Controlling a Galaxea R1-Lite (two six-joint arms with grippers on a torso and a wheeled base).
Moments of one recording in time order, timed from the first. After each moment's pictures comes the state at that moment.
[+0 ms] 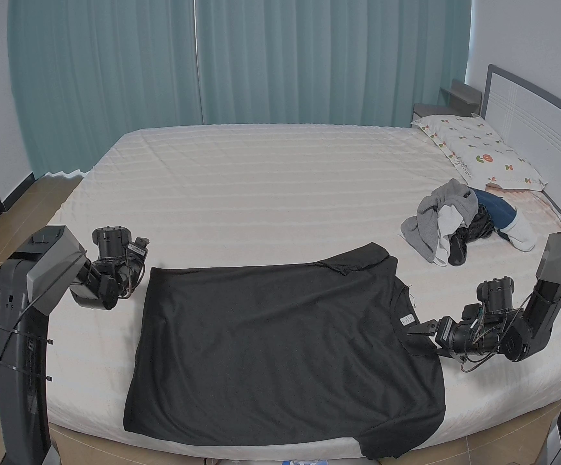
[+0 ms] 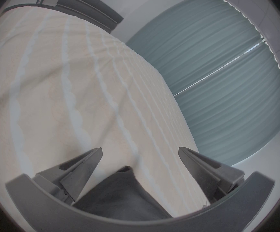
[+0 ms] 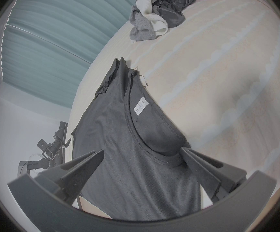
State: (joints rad) left arm 0.03 2.59 -1.43 -0.74 0.10 -1.11; right arm 0.06 2.24 -0.55 -0.90 0.38 0.64
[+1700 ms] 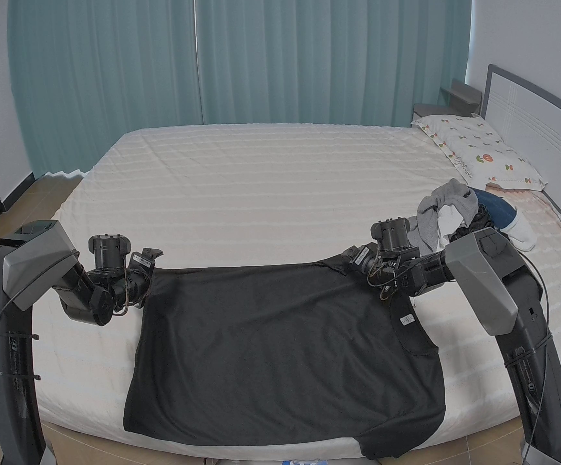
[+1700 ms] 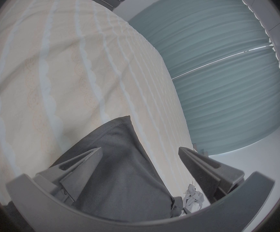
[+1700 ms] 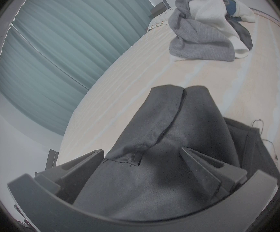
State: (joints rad) left arm -0.01 2.41 -1.10 -0.84 -0.06 -1.19; right arm 0.31 2.72 -1.86 -0.29 -0.08 0.87
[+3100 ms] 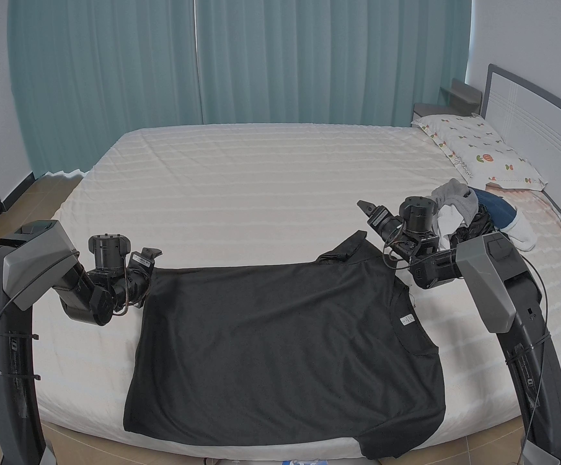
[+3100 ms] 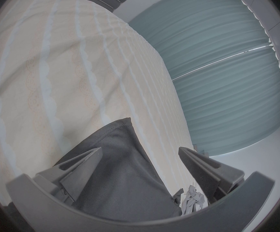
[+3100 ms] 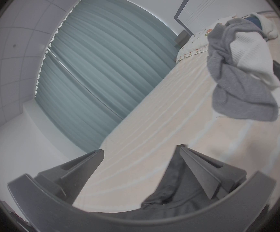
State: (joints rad) left arm -0.01 2.41 -1.10 -0.84 -0.05 -1.19; right arm 0.21 2.79 -2.00 -0.70 0.00 0.81
